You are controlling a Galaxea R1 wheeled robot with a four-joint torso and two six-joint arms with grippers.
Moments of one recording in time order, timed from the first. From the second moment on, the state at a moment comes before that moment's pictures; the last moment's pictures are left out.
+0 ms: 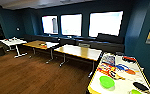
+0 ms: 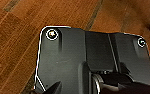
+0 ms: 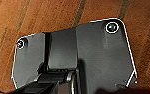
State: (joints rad) left arm 1.51 3.07 -2.81 0.02 -0.13 -0.10; right arm -1.52 3.06 -2.77 -0.03 0.11 0.12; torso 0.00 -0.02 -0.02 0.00
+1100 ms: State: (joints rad) left arm 1.51 3.07 -2.81 0.02 -0.13 -0.10; right arm -1.52 3.06 -2.77 -0.03 0.11 0.12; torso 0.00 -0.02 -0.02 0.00
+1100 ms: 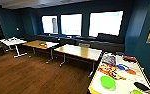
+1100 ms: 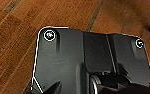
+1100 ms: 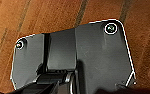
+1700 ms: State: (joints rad) left arm 1.50 3.07 -2.81 0.02 -0.13 -0.10; right arm -1.51 3.06 -2.77 -0.03 0.11 0.12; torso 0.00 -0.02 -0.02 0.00
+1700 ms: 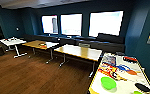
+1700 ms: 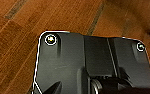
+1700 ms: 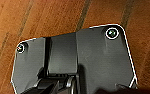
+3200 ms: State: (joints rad) left arm 1.51 3.06 -2.81 0.02 -0.13 -0.10; right arm -1.52 3.06 -2.77 -0.03 0.11 0.12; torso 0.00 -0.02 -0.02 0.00
